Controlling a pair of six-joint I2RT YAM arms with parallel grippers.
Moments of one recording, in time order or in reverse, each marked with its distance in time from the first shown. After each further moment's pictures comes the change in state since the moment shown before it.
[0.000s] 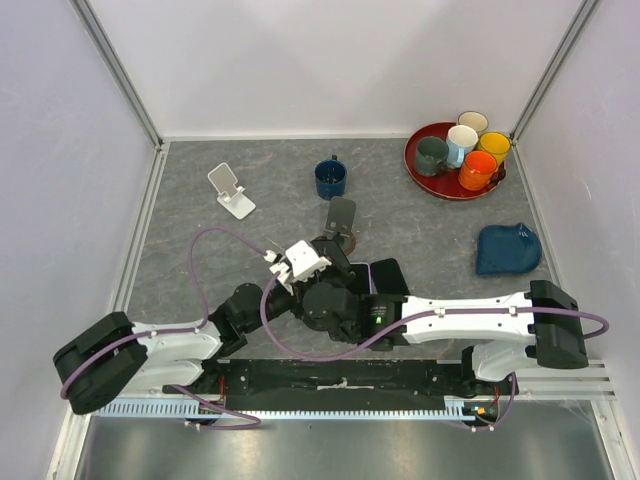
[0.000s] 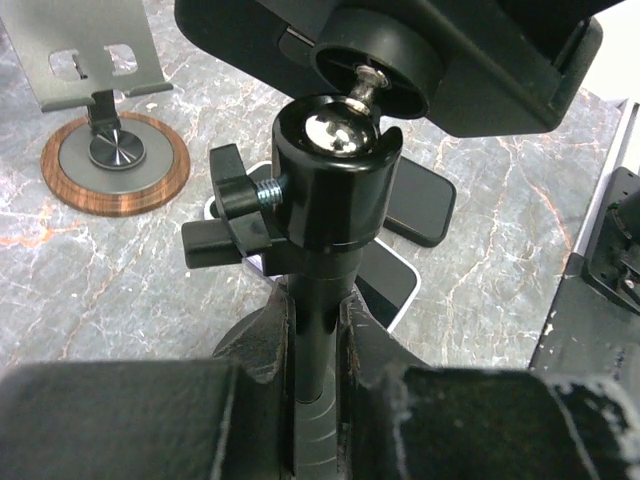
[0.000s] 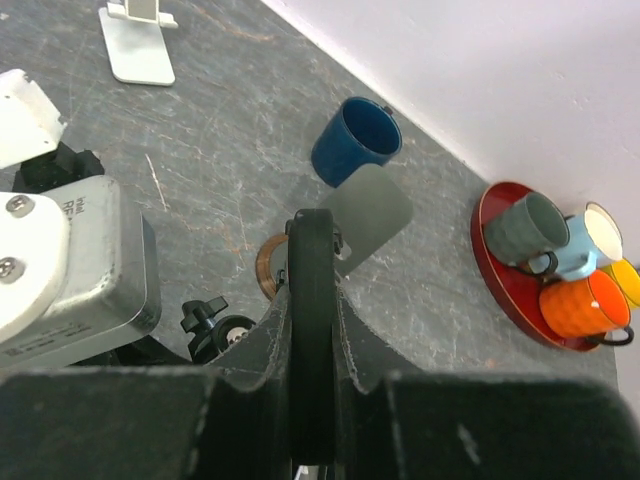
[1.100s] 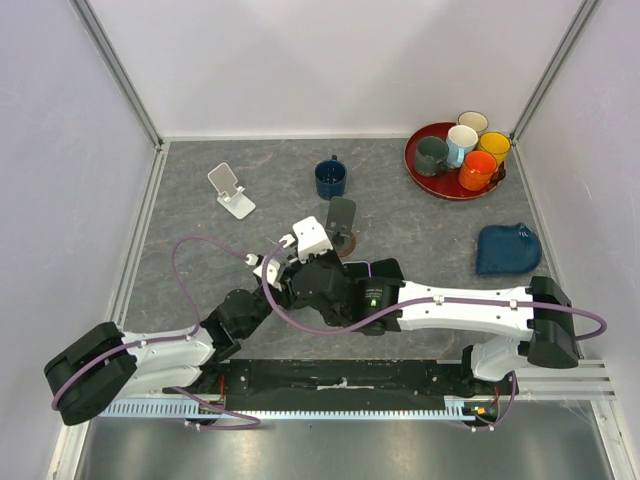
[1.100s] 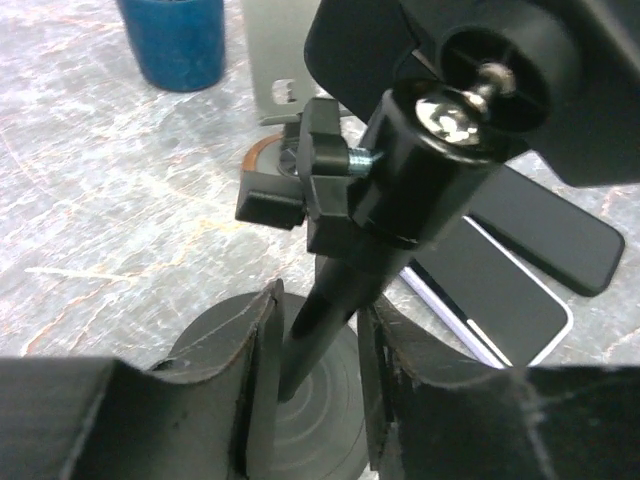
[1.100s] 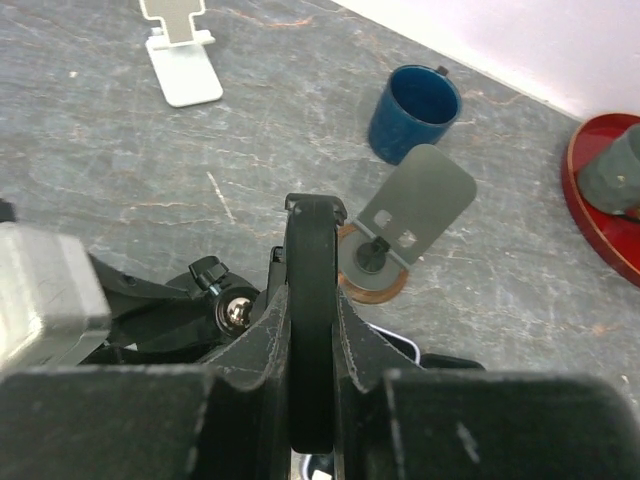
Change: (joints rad) left arm 0.001 -0.069 -0.058 0.053 -0.288 0.156; right arm -0.058 0.037 0.166 -0.276 -0.071 0.387
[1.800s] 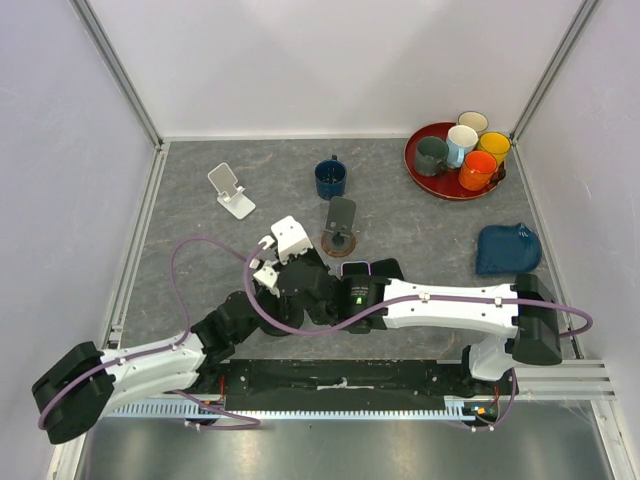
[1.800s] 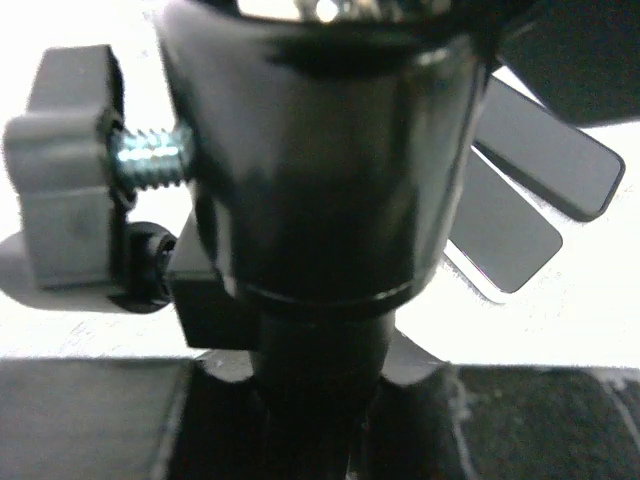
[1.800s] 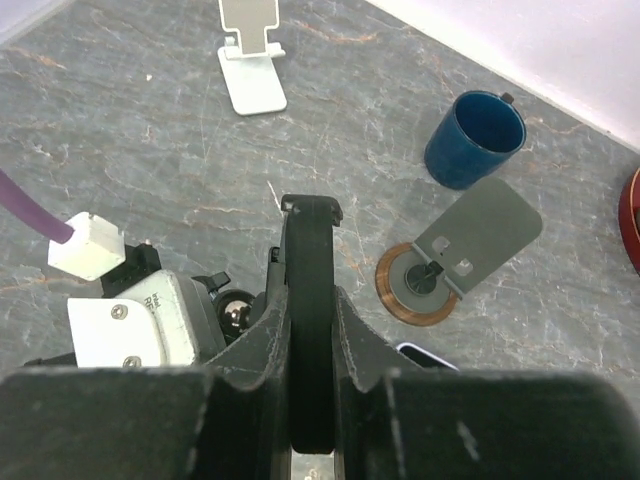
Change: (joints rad) left arm 0.004 -0.200 -0.009 -0.338 0.006 -0.080; right arm 0.008 0.089 0.120 0.019 -0.103 -0.025
